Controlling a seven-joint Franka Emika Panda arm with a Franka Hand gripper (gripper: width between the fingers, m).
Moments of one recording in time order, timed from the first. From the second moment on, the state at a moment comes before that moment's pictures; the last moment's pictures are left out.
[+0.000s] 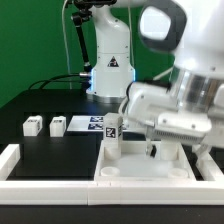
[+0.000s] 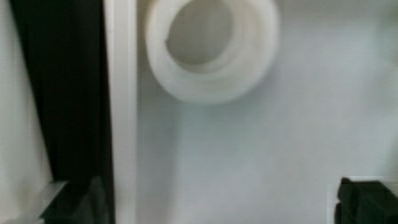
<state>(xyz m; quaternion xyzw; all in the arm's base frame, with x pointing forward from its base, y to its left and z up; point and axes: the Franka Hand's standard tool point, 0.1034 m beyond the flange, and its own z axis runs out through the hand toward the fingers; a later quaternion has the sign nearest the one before) 0.587 0.089 0.054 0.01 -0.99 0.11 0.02</state>
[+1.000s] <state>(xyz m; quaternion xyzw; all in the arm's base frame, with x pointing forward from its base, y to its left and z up) 0.549 -0.093 0.110 -0.19 -0.97 0.16 0.01</state>
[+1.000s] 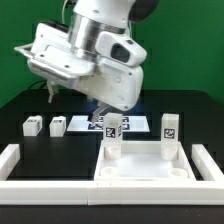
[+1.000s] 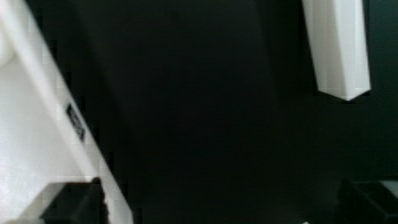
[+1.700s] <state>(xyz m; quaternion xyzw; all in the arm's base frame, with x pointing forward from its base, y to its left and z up) 0.541 -0.090 0.103 -0.47 -0.87 0.14 -0.02</state>
